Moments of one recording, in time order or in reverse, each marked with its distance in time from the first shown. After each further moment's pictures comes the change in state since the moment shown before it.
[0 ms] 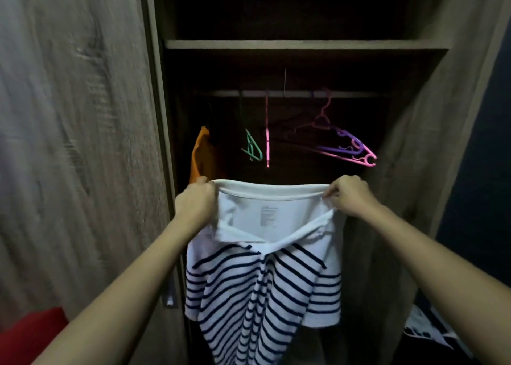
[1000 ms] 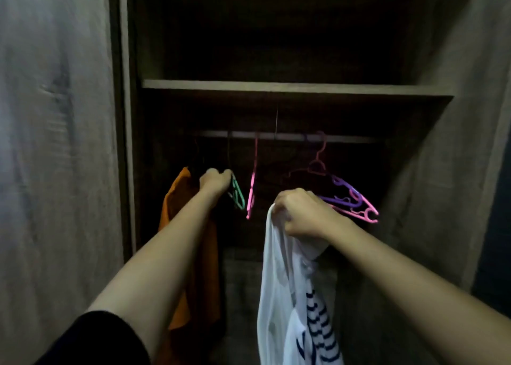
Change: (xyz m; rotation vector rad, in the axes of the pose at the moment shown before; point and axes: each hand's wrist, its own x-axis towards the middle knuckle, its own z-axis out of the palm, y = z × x) left_hand 0.183 0.080 0.029 -0.754 0.048 -0.498; right_hand 0.083 -0.043 -0.023 -0.184 0.009 -0.581
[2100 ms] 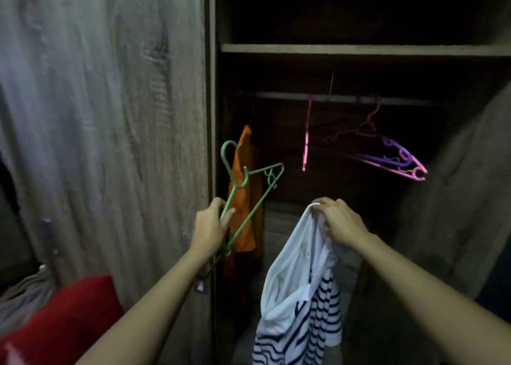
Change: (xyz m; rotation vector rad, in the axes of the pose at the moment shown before) left_hand -0.147 -0.182 -0.130 0.150 0.028 0.344; right_hand -0.056 -0.060 0.094 0.052 -0.068 0.204
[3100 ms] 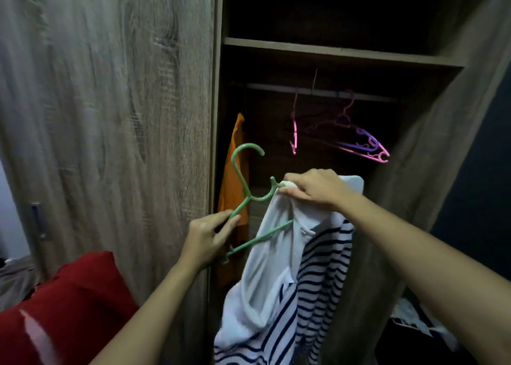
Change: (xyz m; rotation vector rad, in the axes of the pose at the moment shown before) left_hand -0.094 0.003 -0.053 -0.174 0.085 0.406; right_hand -0.056 -0.086 -0.083 -0.224 0.123 -0.335
